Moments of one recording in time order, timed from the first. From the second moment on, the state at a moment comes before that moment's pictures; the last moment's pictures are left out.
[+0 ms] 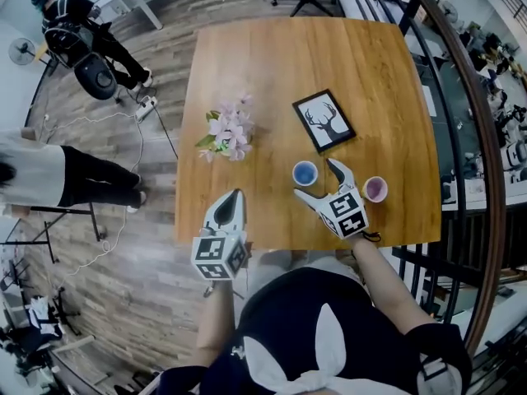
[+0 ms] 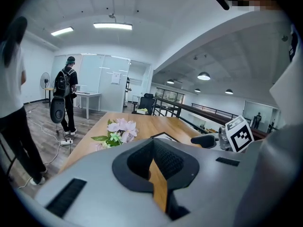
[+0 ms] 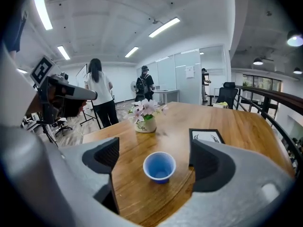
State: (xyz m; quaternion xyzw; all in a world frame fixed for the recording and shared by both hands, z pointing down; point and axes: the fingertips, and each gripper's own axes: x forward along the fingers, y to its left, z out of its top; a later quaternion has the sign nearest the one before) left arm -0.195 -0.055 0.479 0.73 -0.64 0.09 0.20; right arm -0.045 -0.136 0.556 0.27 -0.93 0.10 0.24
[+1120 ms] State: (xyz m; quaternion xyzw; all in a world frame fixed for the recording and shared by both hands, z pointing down) left arm -0.238 -0.048 0.488 0.68 -0.70 0.07 0.21; right arm -0.076 -0.151 0.661 0.21 -0.91 0.12 0.33
